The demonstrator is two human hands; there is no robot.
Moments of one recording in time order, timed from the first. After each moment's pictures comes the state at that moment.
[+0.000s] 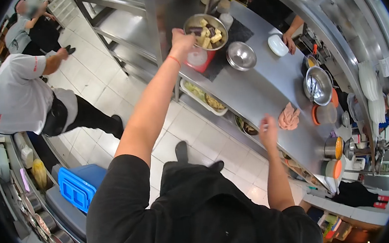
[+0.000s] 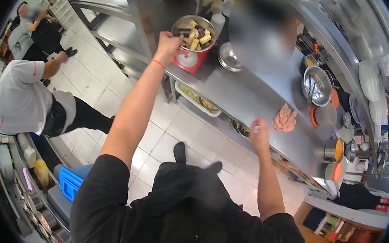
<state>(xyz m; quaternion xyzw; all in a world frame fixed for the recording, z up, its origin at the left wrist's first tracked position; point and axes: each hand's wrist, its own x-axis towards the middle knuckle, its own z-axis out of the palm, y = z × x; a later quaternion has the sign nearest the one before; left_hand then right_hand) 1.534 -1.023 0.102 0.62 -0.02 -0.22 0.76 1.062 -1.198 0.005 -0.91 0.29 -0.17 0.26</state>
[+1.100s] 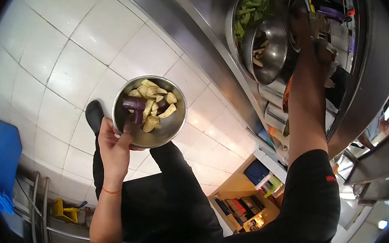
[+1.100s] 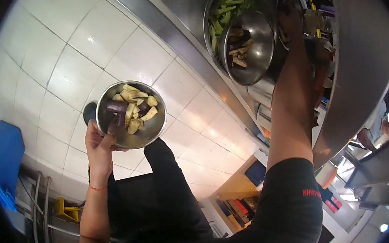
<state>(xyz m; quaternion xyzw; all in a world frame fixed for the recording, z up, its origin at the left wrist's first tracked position) 1.022 -0.925 -0.358 0.54 0.25 -0.38 0.71 1.126 -1.566 -0.339 -0.94 0.32 0.05 0.14</state>
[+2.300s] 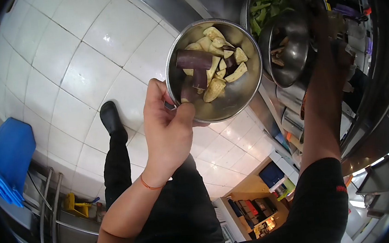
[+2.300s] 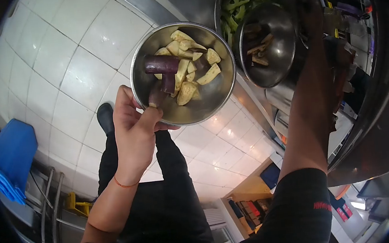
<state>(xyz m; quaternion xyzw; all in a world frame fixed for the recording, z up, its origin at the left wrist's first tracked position) 1.069 -1.039 -0.317 0.46 0.21 -0.35 0.79 1.131 -1.612 -0.359 -0.98 0.17 -0.04 0.07</state>
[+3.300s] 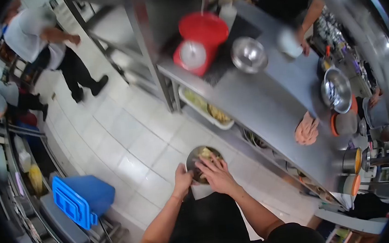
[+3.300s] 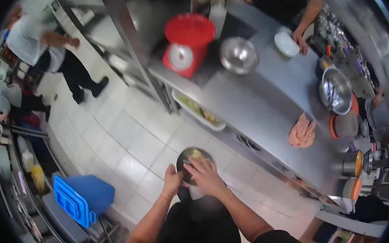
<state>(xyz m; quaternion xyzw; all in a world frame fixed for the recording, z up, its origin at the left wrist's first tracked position) 1.156 -0.854 -0.156 0.62 0.15 -0.34 0.69 1.088 -1.026 -0.088 -0.96 -0.04 0.07 0.27</state>
